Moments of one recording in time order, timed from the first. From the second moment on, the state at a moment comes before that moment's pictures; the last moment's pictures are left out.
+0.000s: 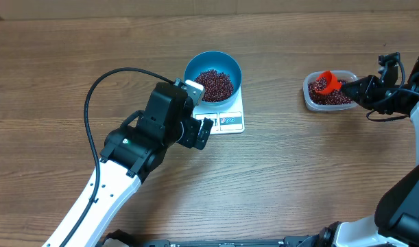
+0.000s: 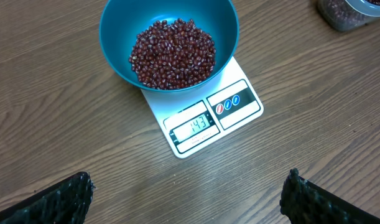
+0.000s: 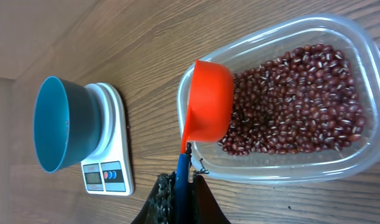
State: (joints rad) left arm -0.51 1.25 1.13 -0.74 -0.02 -0.06; right arm -0.45 1.70 1.33 -0.82 -0.72 -0.04
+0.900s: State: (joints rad) left arm -0.51 1.25 1.13 -0.74 -0.02 -0.06; right arm -0.39 1.64 1.33 -0.81 -0.96 -0.03
